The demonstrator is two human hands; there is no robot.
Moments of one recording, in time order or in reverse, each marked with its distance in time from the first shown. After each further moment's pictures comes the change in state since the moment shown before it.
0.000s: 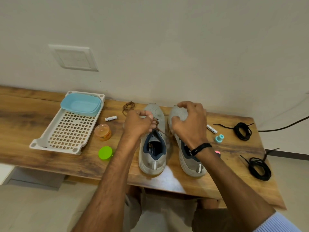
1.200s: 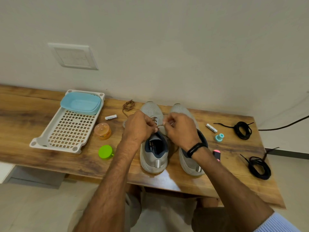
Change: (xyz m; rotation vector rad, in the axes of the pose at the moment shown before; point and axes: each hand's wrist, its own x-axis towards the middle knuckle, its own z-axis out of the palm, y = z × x) left_hand -0.007 -0.001 -0.005 0.664 -0.053 0.231; right_hand -0.006 0.000 0.015 -0.132 -0.264 -0.094
